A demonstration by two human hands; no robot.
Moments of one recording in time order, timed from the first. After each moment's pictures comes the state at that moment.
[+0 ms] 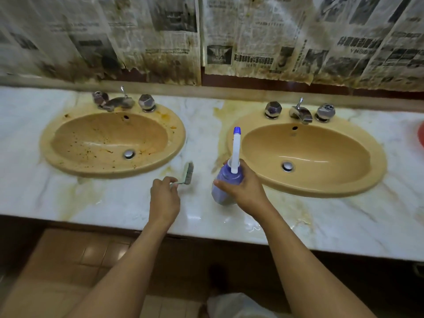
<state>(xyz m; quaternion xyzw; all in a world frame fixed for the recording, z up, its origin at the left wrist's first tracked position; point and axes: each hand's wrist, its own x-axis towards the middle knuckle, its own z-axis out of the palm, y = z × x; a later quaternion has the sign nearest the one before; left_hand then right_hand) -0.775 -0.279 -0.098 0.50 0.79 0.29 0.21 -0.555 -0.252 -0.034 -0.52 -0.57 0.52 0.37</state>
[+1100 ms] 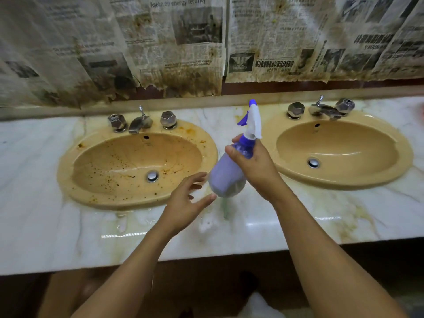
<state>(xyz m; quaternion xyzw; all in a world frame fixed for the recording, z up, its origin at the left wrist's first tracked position) -0.927 -0.244 -0.060 0.61 0.57 0.33 0.44 -0.719 -0.199 0.009 -0.55 -0.51 0.47 0.47</state>
